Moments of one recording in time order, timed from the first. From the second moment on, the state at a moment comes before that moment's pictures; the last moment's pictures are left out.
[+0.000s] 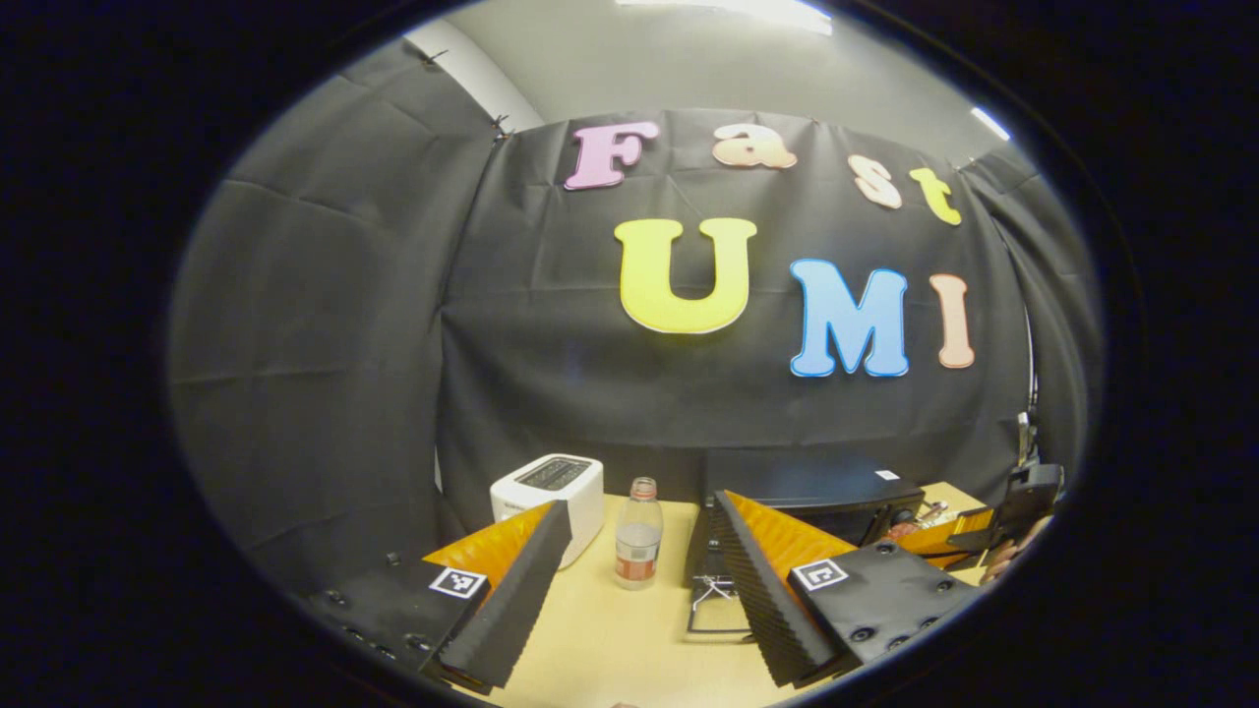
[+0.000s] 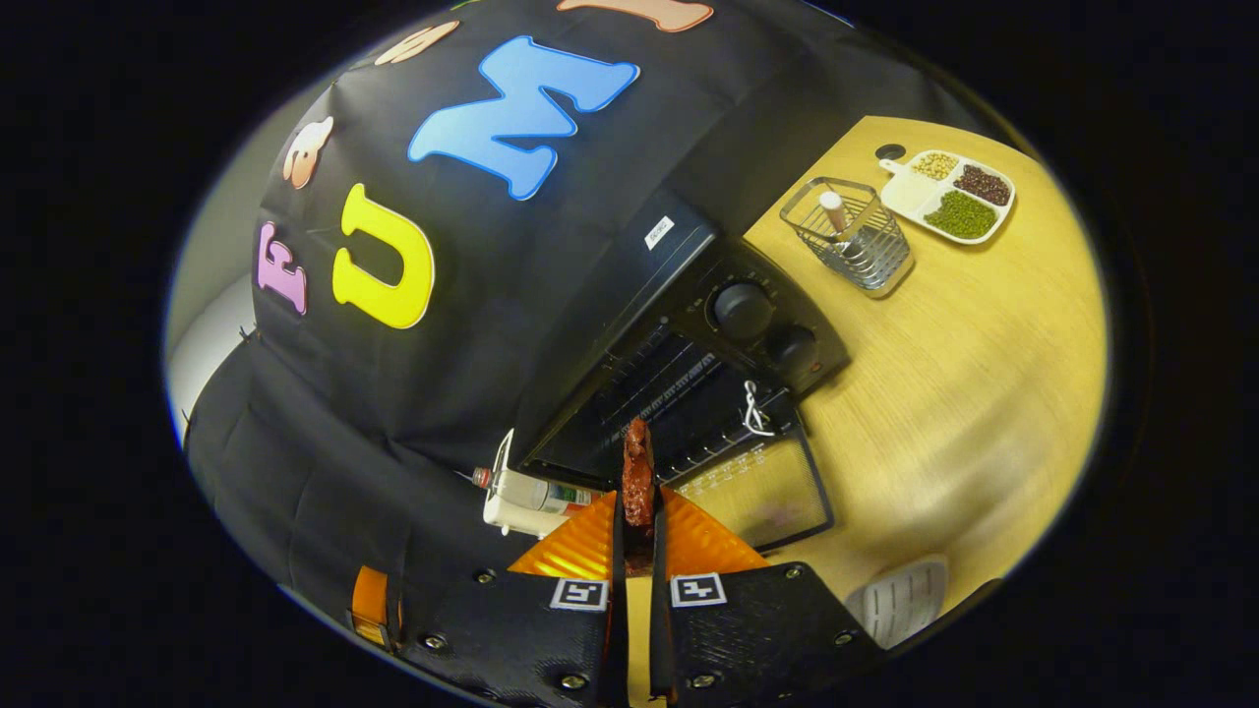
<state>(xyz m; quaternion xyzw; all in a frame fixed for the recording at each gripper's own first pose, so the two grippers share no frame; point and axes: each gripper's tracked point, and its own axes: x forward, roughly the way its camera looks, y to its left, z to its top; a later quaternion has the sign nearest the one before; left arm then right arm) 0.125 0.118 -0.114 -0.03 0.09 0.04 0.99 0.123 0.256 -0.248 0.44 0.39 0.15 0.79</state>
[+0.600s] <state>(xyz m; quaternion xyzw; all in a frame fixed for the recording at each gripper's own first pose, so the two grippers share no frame) 0.139 0.152 -0.119 -0.03 0.10 0.05 0.99 0.185 0.317 -0.282 0.47 0.35 0.13 0.80</state>
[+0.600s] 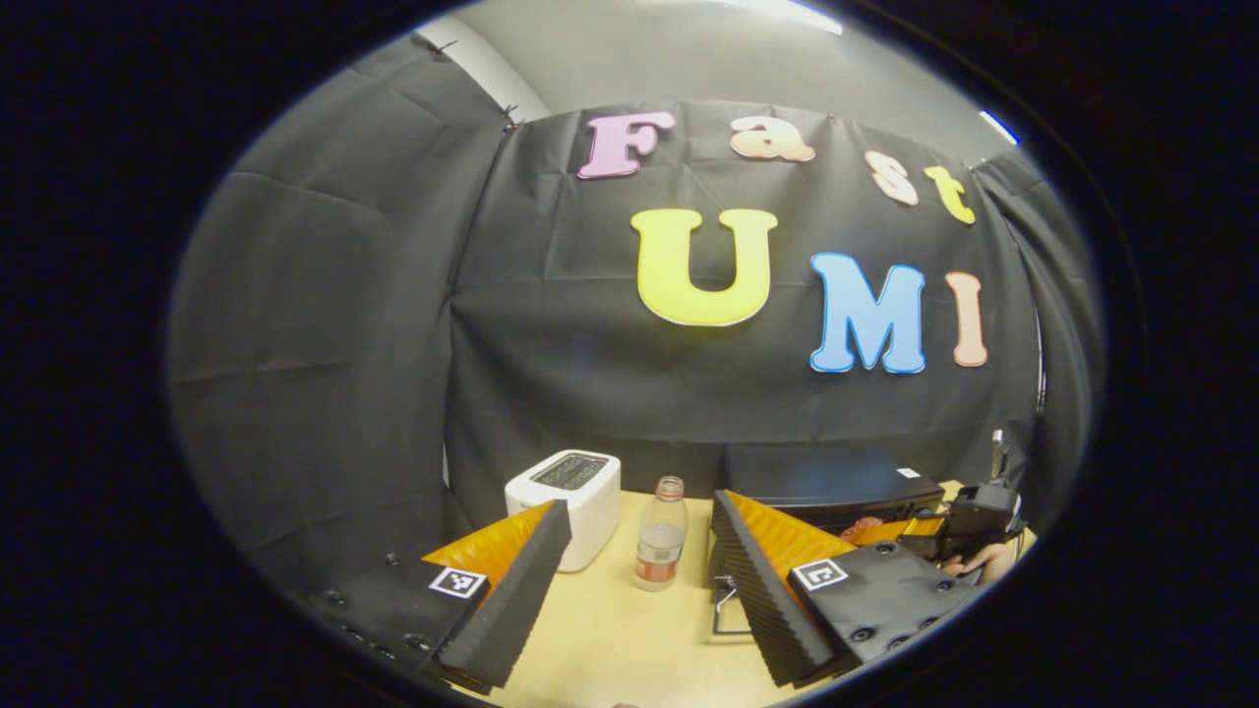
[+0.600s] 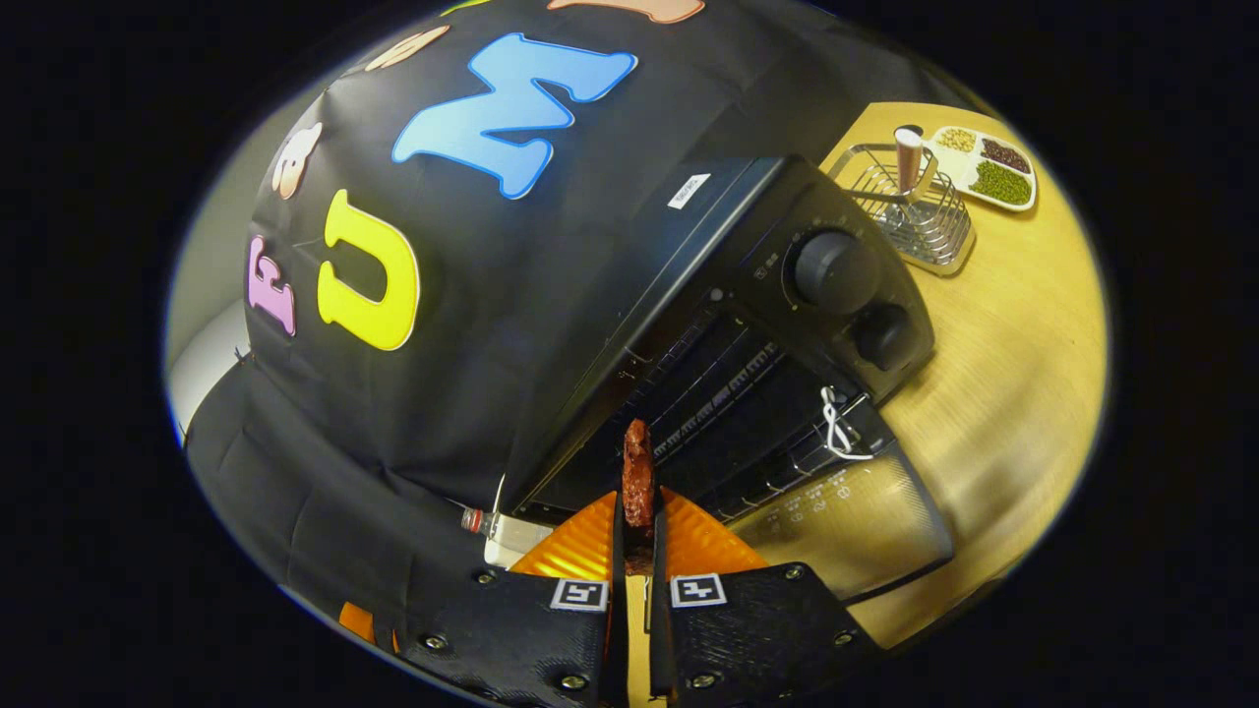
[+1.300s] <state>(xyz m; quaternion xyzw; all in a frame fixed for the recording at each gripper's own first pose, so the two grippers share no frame) 0.127 0.200 -0.120 -0.01 0.11 0.11 0.99 0.232 0.322 -0.315 0.43 0.33 0.10 0.83</state>
